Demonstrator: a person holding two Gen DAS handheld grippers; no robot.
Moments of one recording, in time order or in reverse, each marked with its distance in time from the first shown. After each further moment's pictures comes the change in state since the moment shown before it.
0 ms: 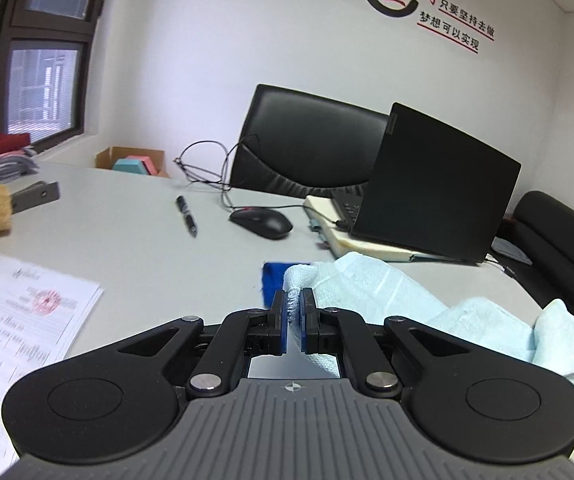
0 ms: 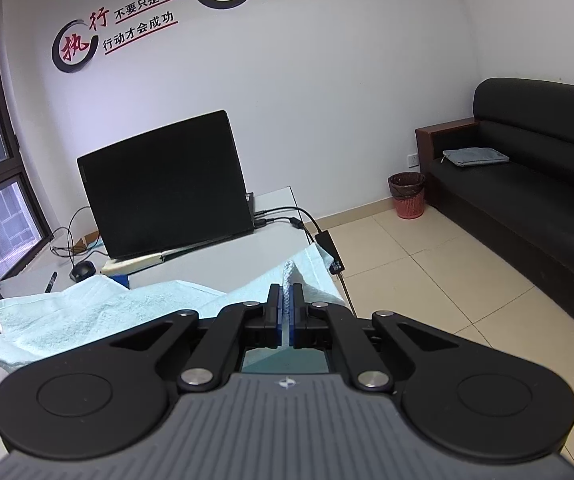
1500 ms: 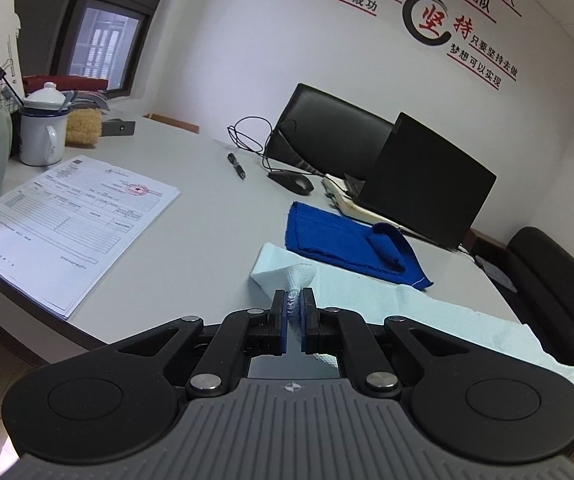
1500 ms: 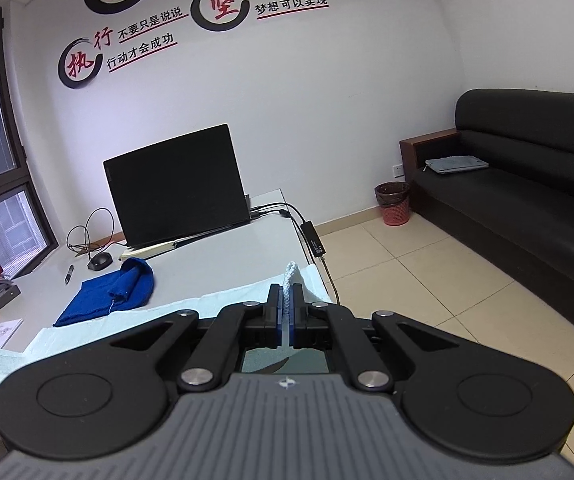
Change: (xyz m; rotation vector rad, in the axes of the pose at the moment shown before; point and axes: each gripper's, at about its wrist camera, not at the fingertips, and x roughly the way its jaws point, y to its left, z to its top) left arm -0.148 0.021 -0.080 -0.182 -0.009 0.012; right arm -0.125 -0.013 -0.053 0.034 -0.071 -0.016
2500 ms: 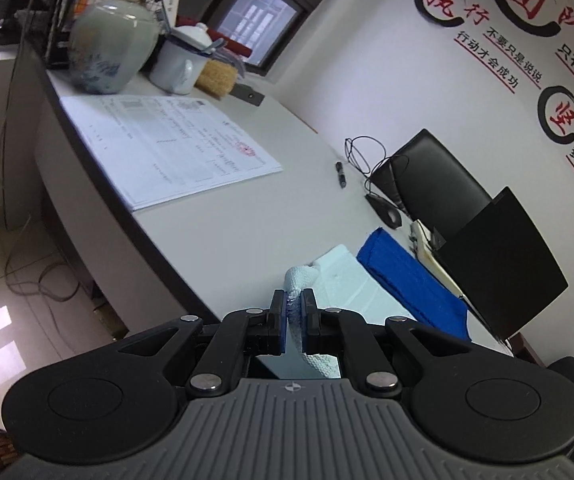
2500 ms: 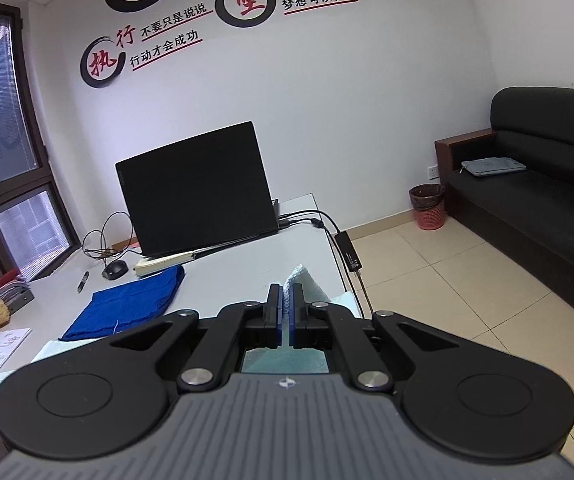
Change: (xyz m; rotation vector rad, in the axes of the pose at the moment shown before) left arm -0.017 -0.004 -0.042 -0.428 -0.055 0.270; right arm 0.068 0.003 0.017 -0.027 0.010 0.112
